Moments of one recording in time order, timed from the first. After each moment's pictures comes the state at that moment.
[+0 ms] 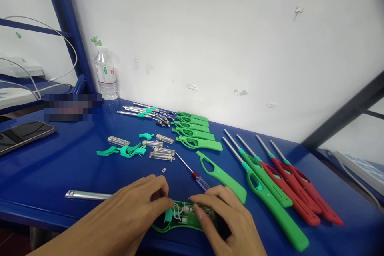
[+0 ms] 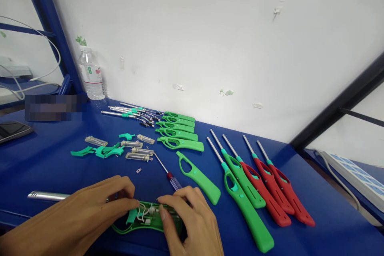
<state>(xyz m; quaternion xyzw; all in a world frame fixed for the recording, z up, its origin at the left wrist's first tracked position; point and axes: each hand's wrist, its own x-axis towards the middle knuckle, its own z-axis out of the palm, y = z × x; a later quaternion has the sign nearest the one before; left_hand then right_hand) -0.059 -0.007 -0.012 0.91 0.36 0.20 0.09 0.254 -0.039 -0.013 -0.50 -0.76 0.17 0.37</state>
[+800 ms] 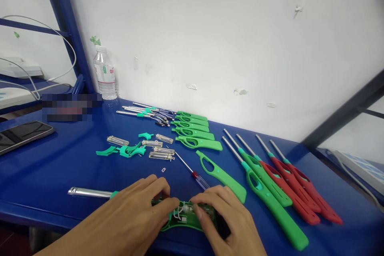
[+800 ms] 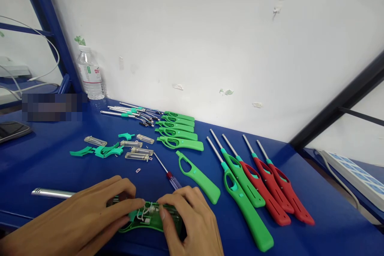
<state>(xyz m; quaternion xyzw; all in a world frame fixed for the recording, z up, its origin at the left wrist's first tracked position) -0.031 -0.021 -0.010 0.91 0.36 0.18 0.02 0.253 -0.040 -0.012 -0.49 -0.76 0.19 0.39</state>
